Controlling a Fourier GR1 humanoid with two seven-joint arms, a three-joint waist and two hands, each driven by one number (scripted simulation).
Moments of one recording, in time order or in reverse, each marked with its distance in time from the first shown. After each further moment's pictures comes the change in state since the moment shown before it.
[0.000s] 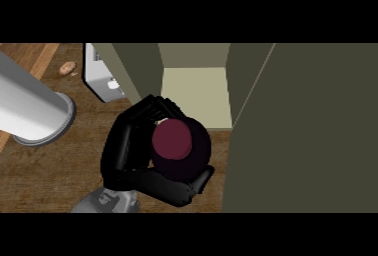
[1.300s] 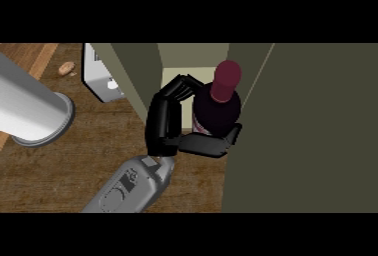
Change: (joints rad) left arm -0.232 -0.001 -0.079 0.351 0.137 0.288 -0.194; right arm -0.025 -0.013 -0.014 -0.002 -0.024 0.013 0.034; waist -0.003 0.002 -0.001
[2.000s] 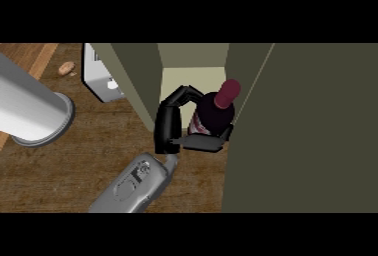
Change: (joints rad) left arm 0.000 0.001 -0.030 0.247 0.051 0.020 -0.225; right arm -0.029 0.001 0.011 0.004 0.009 -0.022 0.015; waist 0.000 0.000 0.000
